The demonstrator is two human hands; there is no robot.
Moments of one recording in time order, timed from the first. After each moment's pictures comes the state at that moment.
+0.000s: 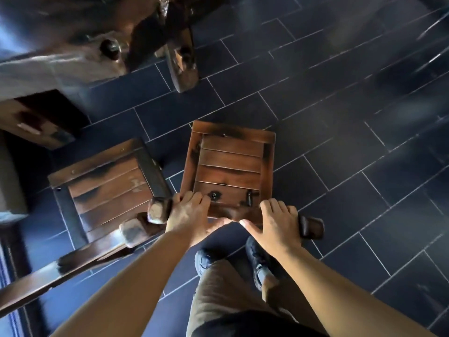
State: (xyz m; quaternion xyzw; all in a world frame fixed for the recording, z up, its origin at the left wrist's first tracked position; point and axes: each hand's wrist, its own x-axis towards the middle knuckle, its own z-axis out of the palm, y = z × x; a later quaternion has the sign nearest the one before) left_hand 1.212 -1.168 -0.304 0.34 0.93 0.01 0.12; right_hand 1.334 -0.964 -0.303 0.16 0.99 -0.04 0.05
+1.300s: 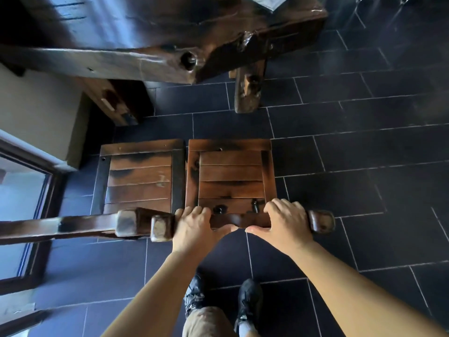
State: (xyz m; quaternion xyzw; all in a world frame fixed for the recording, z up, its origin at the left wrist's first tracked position) left_hand 1.223 -1.122 -0.311 0.03 0.99 0.07 0.08; right_hand 1.213 -0.877 -0.324 -0.13 0.99 -0.10 -0.05
